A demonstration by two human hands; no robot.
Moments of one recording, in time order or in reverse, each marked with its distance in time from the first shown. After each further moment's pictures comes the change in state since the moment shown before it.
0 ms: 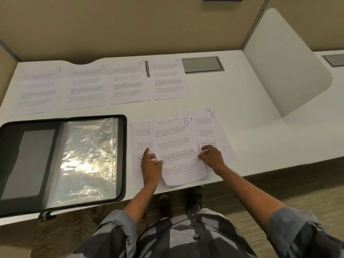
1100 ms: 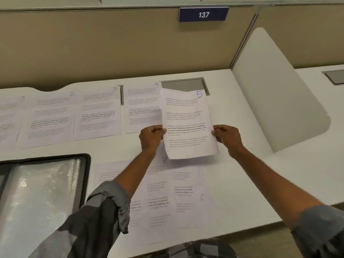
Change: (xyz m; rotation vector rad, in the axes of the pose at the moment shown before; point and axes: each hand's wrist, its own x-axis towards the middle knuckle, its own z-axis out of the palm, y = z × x) left_hand 0.163 0.229 0.149 -0.243 -0.019 0.051; right_hand 0.208 -0.090 -0.197 0.360 0.093 -0.103
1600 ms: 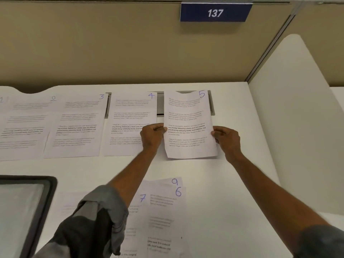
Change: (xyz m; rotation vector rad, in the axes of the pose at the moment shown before) left_hand 0.150 0.004 0.114 0.110 0.155 0.005; right_hand 0.189 -0.020 0.008 -0.076 -0.041 -0.047
